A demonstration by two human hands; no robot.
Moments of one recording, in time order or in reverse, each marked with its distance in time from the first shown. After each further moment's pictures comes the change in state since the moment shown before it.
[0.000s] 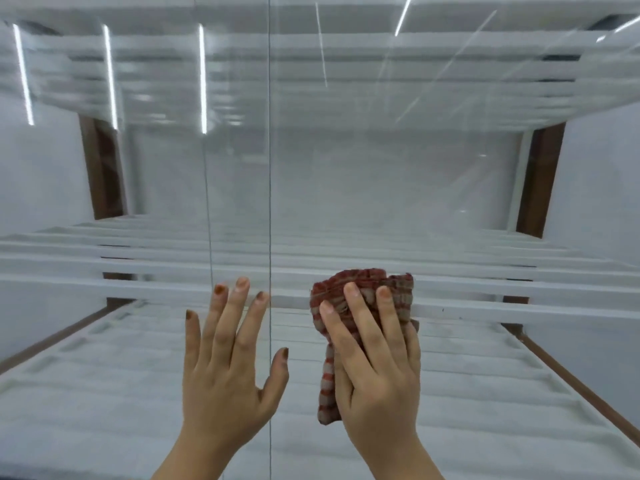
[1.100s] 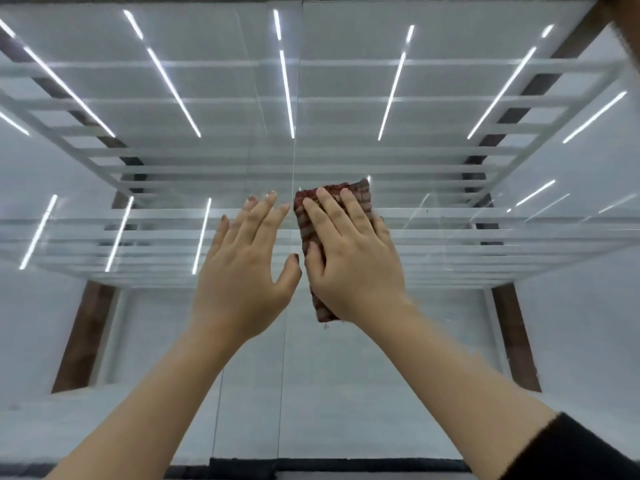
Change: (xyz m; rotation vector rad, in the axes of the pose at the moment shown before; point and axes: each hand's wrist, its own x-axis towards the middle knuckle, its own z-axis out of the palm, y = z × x) left_hand -0.023 -0.009 0.017 -0.082 0.191 0.076; right_hand -0.010 -0.019 0.026 -0.166 0.015 -0.142
